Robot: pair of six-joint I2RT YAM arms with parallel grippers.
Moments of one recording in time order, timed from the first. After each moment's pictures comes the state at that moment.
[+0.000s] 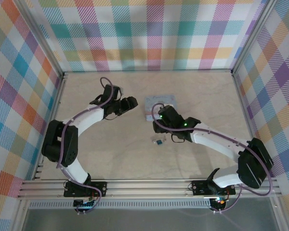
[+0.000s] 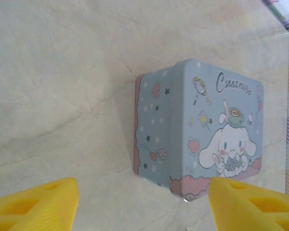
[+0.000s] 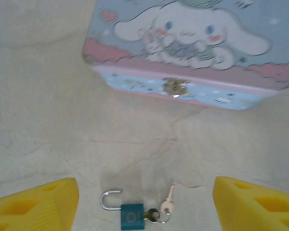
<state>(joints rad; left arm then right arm) -0.35 1.66 1.13 -0.26 0.30 -0.72 0.79 1.37 0.96 -0.49 0.26 0.47</state>
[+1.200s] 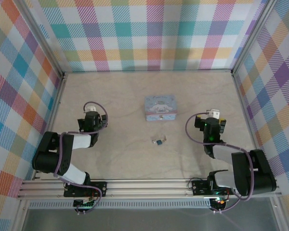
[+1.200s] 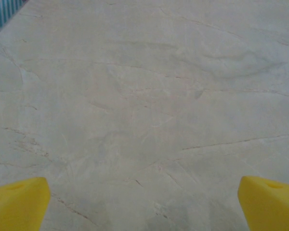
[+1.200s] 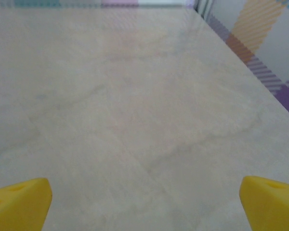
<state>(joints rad) -0.13 1.53 0.45 0.49 -0.37 -0.15 0.15 1.30 0.26 0.63 0.37 0.06</state>
